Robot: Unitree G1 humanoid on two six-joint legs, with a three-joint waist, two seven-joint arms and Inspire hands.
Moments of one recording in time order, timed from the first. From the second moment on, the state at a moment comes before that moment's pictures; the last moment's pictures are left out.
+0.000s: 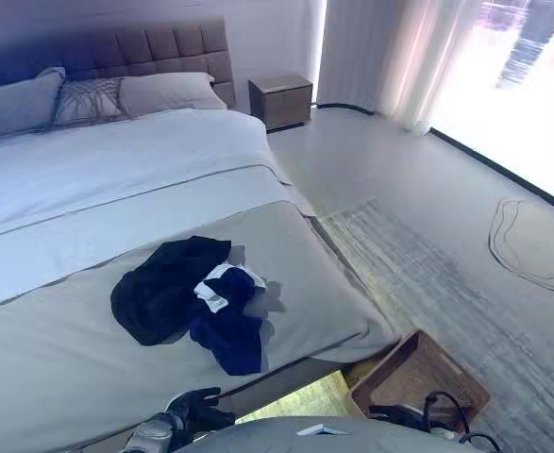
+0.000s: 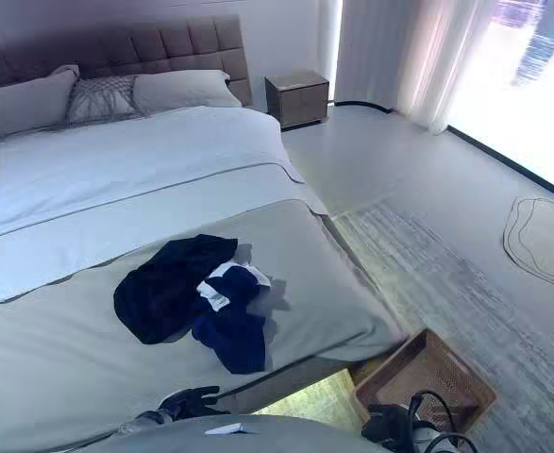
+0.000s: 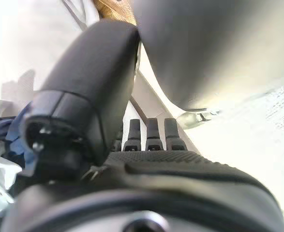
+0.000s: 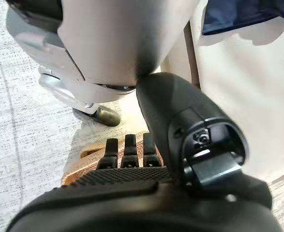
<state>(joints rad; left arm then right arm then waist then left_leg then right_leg) 0.02 0.24 -0.22 1.20 -0.08 -0.07 -0.19 0.03 -0.30 0.19 1.23 0.02 0.03 0.17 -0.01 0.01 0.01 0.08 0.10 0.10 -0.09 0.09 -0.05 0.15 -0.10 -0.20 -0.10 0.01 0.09</state>
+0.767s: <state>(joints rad) 0.03 0.24 -0.23 1.20 -0.08 -0.07 -0.18 0.04 -0.29 0.15 1.26 0.21 0.07 0.16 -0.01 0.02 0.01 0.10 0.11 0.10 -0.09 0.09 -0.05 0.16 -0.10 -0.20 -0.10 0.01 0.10</state>
